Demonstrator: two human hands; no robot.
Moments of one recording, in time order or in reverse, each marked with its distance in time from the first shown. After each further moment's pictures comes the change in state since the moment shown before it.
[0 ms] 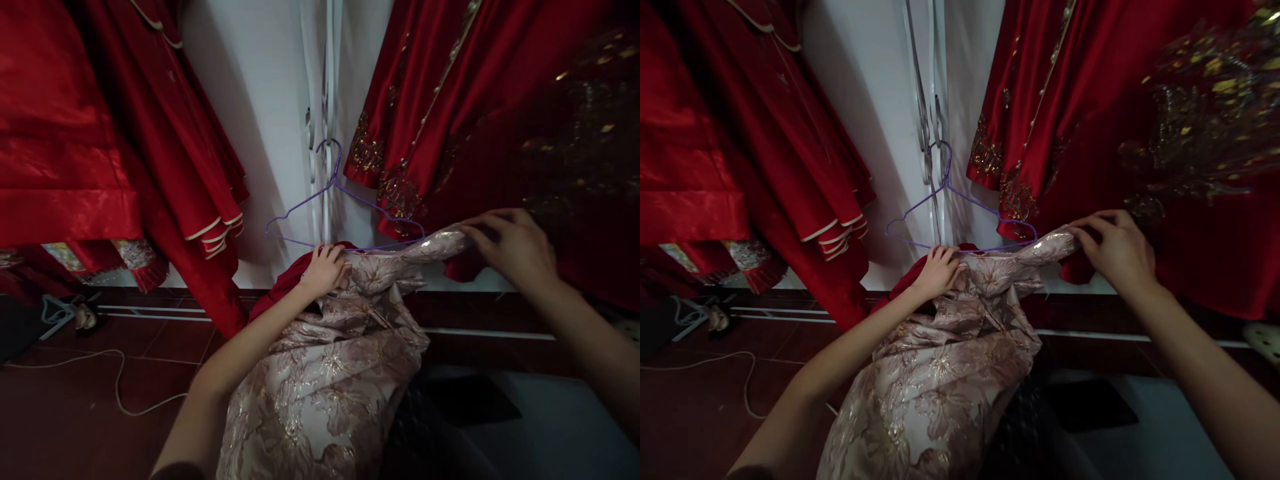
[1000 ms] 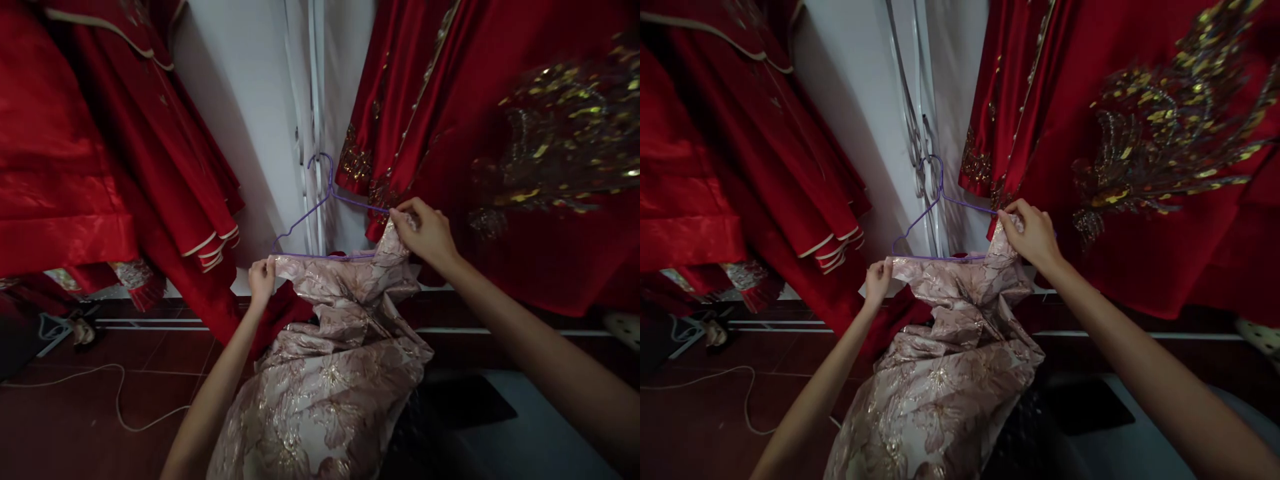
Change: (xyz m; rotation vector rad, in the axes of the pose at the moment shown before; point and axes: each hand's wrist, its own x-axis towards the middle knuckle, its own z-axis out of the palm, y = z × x) left_hand -0.065 -0.090 -0.010 -0.377 0.345 -0.863; right_hand 0.044 -0.109 -0.002 0.408 -0.005 -0.037
